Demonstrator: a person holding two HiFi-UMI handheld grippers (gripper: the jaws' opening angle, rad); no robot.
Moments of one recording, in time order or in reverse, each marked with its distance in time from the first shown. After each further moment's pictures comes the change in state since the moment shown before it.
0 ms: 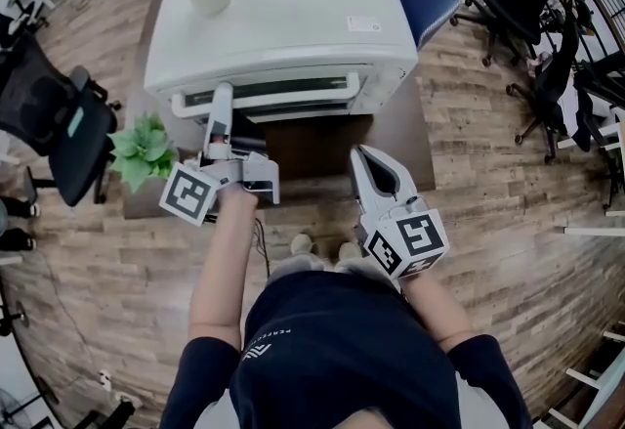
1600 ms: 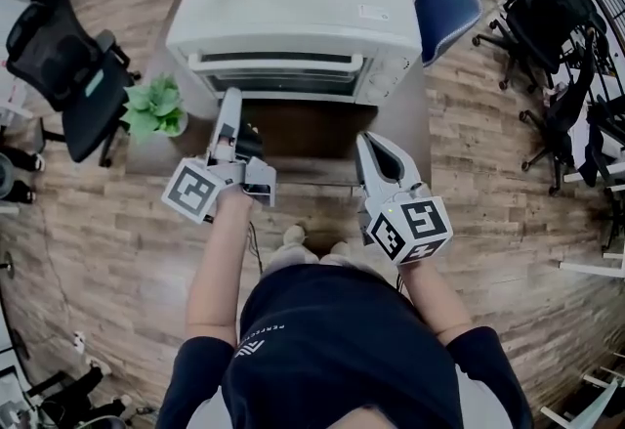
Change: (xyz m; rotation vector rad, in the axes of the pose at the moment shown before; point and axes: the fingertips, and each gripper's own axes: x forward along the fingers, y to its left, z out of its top) left arm -0.065 -0.015 -0.019 0.144 -0.016 0.090; right arm -0.022 -0.004 0.003 -0.018 0.003 0.106
